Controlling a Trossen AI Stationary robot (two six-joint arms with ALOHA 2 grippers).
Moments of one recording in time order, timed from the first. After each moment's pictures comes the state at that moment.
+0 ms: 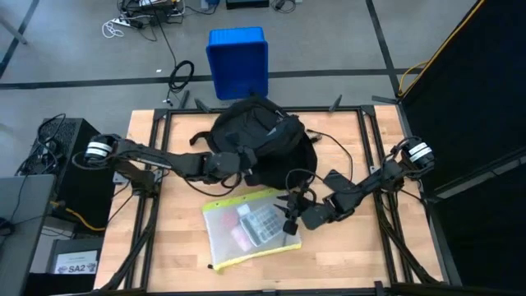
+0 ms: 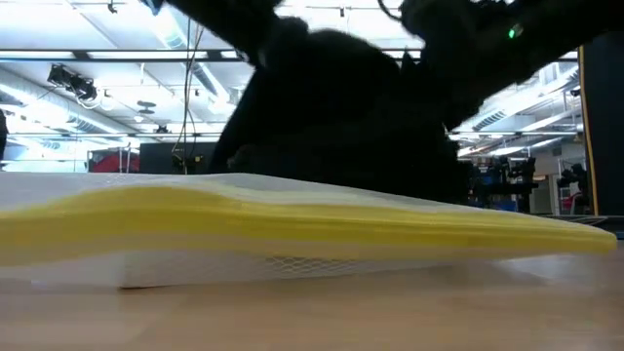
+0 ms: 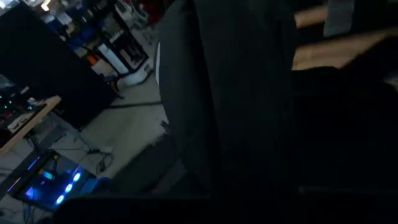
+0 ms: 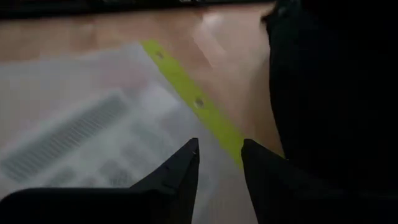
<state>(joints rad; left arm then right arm) -0.09 1.45 0.97 0.13 -0.71 0.23 0.48 1.70 0.79 0.34 0.75 0.37</state>
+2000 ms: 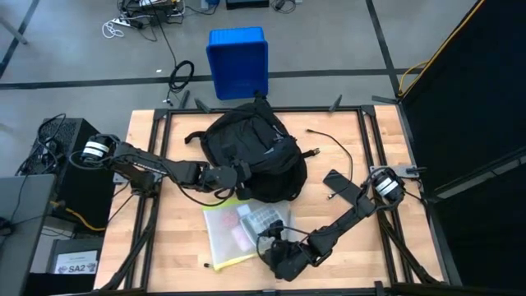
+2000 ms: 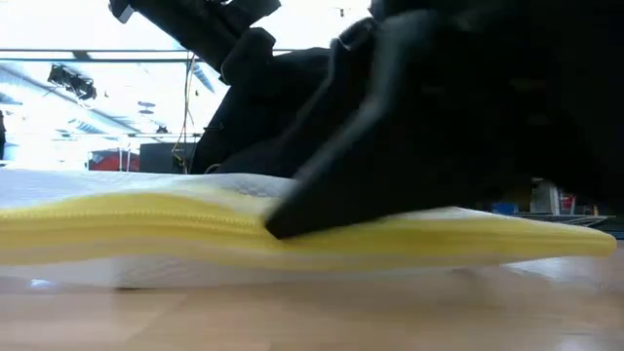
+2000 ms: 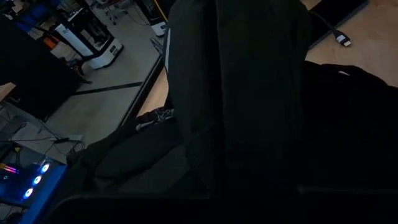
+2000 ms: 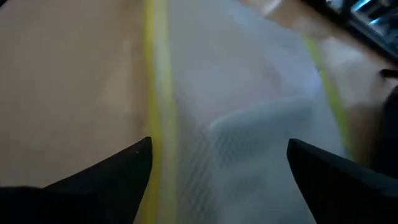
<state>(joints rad) -0.17 1.43 0.88 0.02 -0.66 0.10 0.65 2.15 1.37 -0.06 0.67 0.07</state>
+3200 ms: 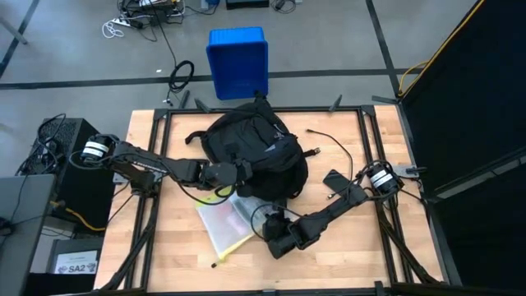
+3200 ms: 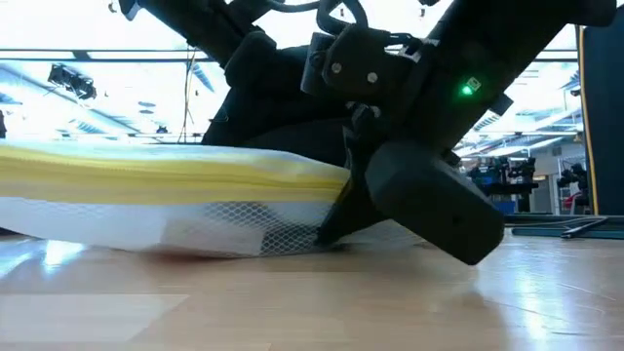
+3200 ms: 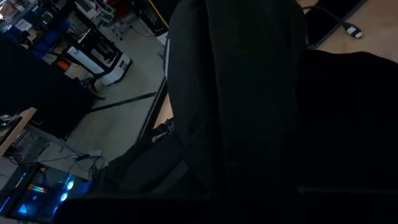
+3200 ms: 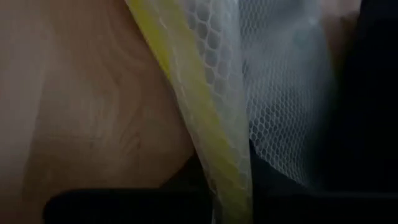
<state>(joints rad) -0.15 1.43 0.90 0.04 -0.66 0.25 0.50 2.14 1.37 -0.38 0.72 0.19</state>
